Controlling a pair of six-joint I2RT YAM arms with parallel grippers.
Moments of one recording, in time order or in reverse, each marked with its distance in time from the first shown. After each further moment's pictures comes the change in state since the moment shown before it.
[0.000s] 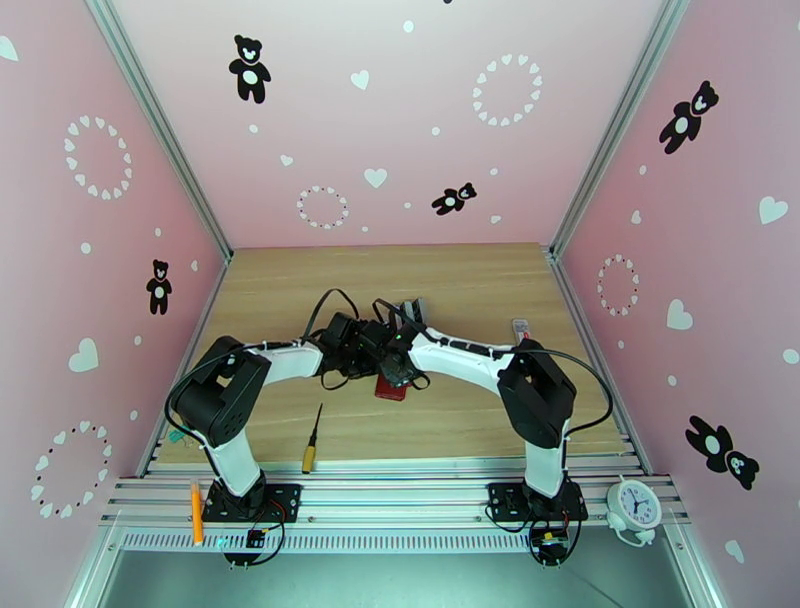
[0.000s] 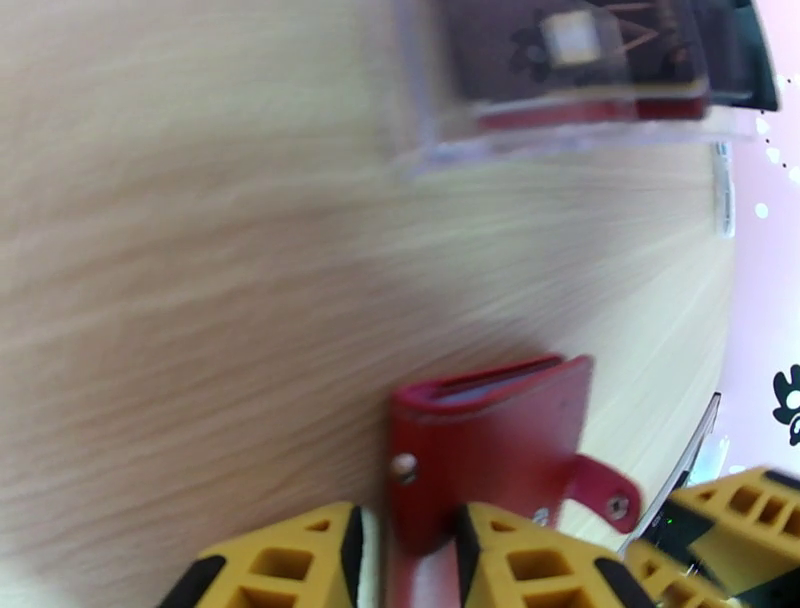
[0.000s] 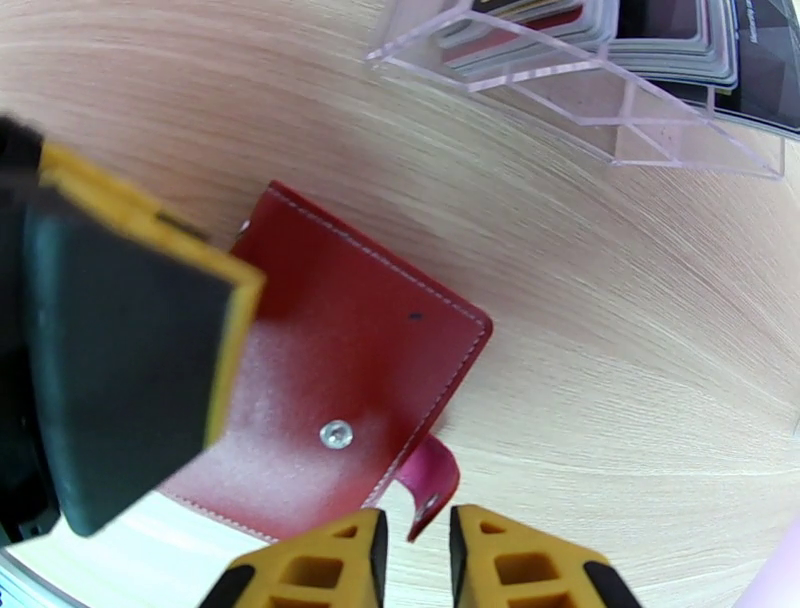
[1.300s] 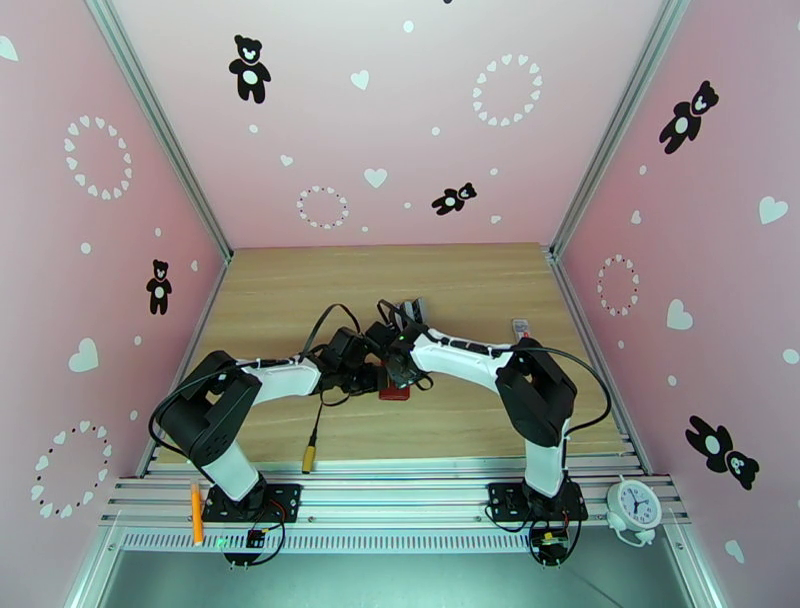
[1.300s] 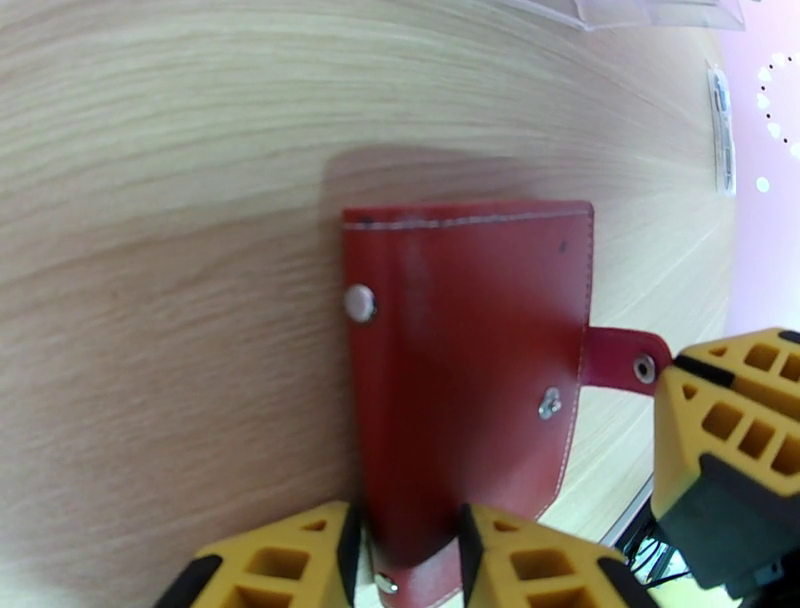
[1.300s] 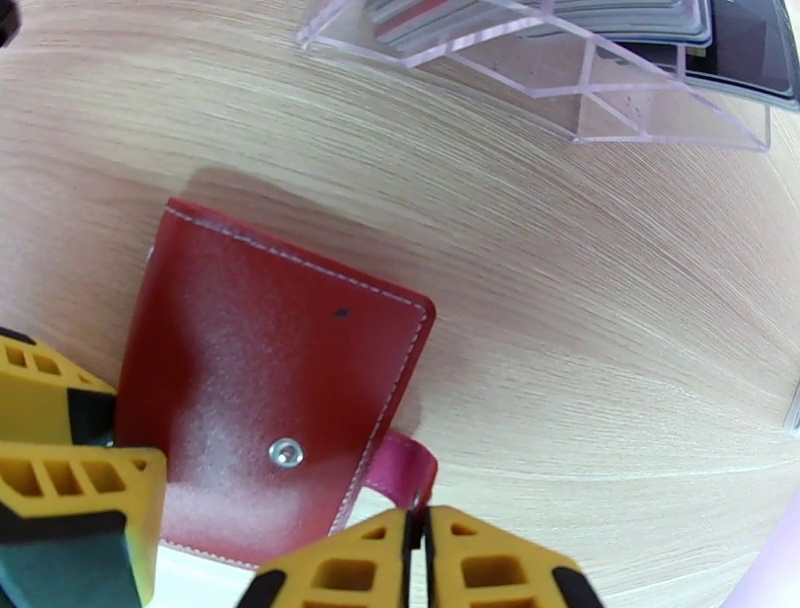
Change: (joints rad) left arm -0.097 -0.092 -0.104 0.012 -0.034 -0.093; right arm -0.019 0.001 -0.049 0.023 0.027 -0.003
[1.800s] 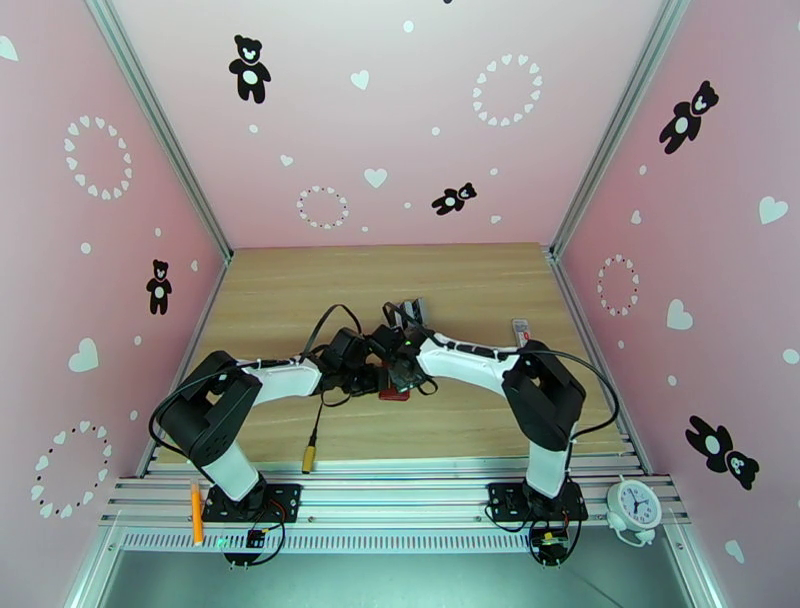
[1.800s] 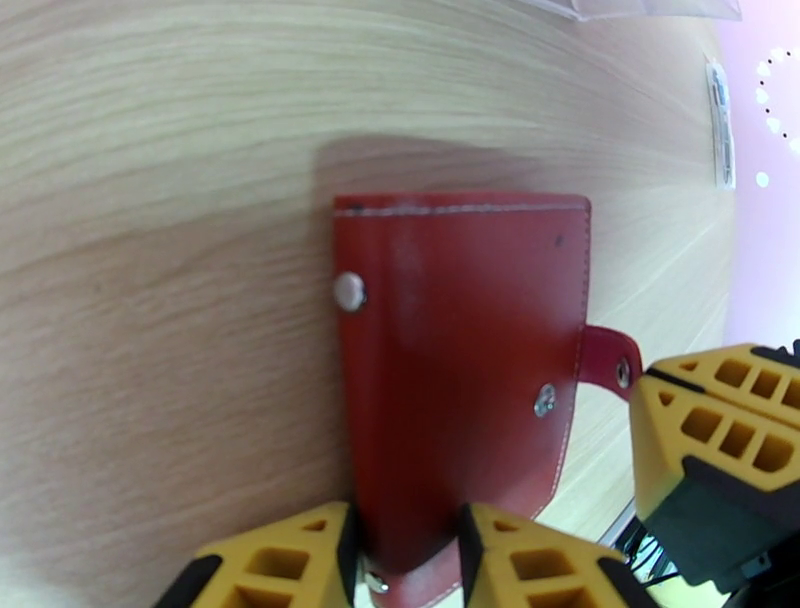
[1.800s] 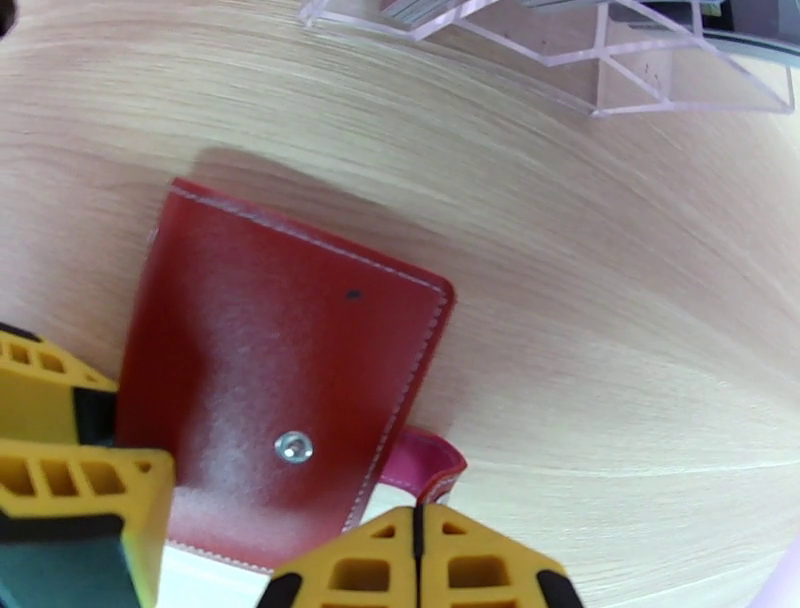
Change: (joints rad) left arm -0.009 0.000 0.001 0.002 0.000 0.000; right arm -0.015 -0.071 -0.105 0.103 -0.072 0.045
